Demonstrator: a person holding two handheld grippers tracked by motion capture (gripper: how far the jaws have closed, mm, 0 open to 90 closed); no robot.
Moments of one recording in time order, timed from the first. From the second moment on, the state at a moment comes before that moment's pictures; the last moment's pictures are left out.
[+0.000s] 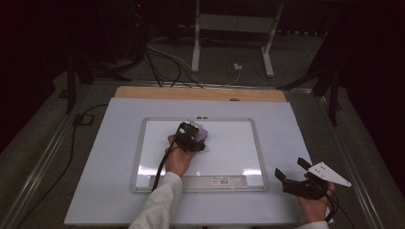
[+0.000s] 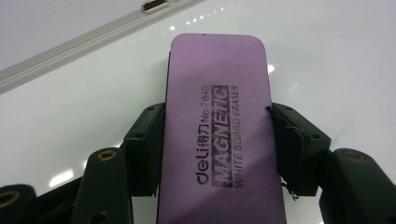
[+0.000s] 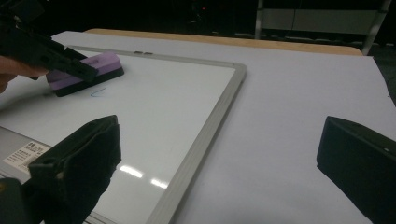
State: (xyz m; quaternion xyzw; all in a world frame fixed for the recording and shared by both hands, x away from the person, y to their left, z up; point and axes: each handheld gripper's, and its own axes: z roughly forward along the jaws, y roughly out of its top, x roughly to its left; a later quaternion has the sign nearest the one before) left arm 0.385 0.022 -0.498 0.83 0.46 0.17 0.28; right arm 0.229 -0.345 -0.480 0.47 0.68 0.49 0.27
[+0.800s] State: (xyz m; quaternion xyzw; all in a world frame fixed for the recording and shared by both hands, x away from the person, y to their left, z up) left arm 0.386 0.022 -0.499 0.82 0.47 0.17 0.28; right arm 0.228 -0.346 -0.480 0.47 0.68 0.49 0.27
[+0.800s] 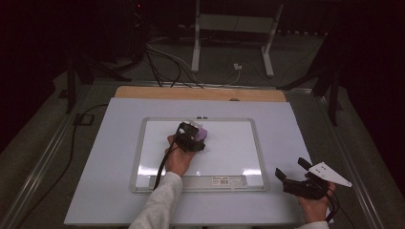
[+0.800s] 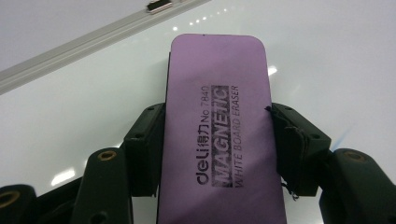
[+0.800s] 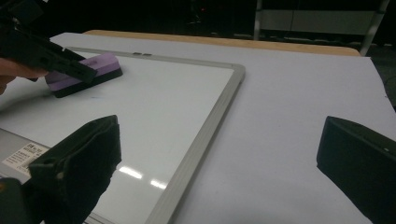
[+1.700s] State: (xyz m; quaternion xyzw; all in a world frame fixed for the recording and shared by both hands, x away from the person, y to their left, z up) left arm 0.385 0.018 -0.497 0.82 0.48 0.18 0.27; right arm 0.233 -0.341 -0.480 0.47 0.68 0.49 0.27
